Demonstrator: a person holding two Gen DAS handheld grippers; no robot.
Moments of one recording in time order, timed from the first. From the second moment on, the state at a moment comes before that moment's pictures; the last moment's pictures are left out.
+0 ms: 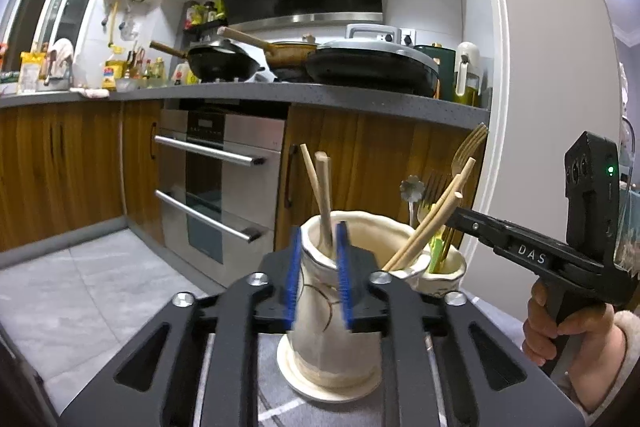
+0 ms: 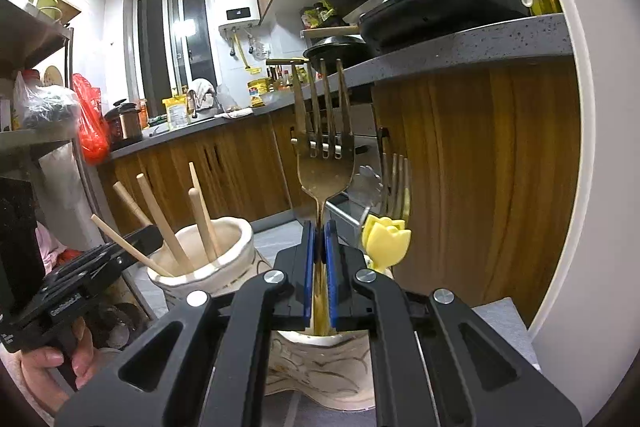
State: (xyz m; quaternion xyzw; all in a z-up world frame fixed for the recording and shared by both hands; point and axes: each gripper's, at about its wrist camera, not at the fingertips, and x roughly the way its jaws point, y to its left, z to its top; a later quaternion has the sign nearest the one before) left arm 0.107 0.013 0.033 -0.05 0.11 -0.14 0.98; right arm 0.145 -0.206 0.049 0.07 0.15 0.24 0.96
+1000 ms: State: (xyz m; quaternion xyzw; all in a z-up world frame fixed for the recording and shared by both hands) left arm 0.068 0.025 0.028 -0.06 0.11 -0.09 0.99; right arm 0.106 -0.227 0.032 0.04 0.18 0.18 0.97
